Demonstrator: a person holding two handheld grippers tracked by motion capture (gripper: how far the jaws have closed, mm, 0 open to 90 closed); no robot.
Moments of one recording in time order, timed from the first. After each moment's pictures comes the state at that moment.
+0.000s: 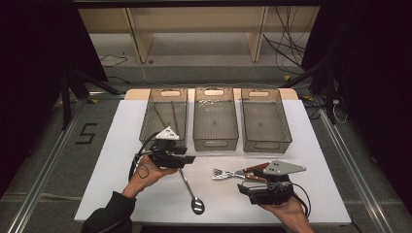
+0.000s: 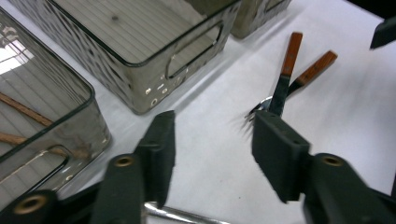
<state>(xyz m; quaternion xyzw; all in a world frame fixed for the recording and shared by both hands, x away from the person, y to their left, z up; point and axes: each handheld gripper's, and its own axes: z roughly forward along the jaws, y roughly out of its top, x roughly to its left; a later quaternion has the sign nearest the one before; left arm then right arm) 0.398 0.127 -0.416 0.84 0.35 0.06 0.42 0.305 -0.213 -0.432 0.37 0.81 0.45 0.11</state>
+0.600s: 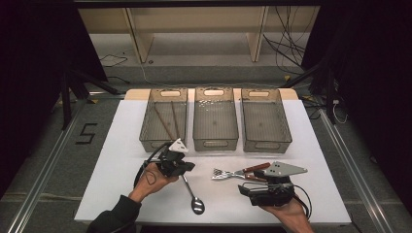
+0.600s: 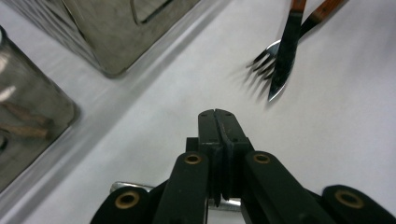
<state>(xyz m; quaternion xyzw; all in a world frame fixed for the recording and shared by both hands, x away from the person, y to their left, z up) 0.392 0.111 -0.450 0.88 0.30 0.06 0.35 0.302 -0.214 -0.432 0.37 0.81 0.45 0.11</state>
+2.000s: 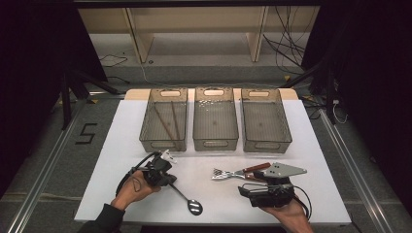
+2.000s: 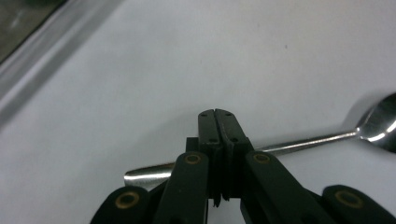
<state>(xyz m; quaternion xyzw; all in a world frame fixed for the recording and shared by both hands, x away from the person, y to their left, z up) 0.375 0.150 -0.469 0.91 0.33 0.04 0.24 0.300 -0.214 -0.433 0.37 0.81 0.45 0.11</state>
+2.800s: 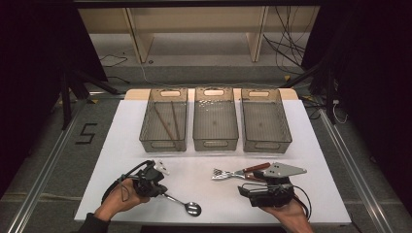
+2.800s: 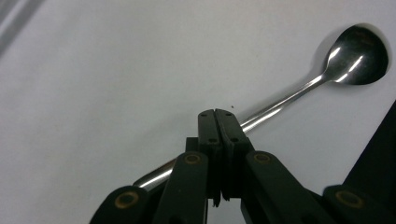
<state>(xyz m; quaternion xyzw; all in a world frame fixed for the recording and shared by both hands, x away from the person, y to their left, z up) 0.346 0.163 -0.456 0.94 0.29 0.03 0.19 0.300 -0.213 -0.432 0.37 0.81 0.44 0.11</state>
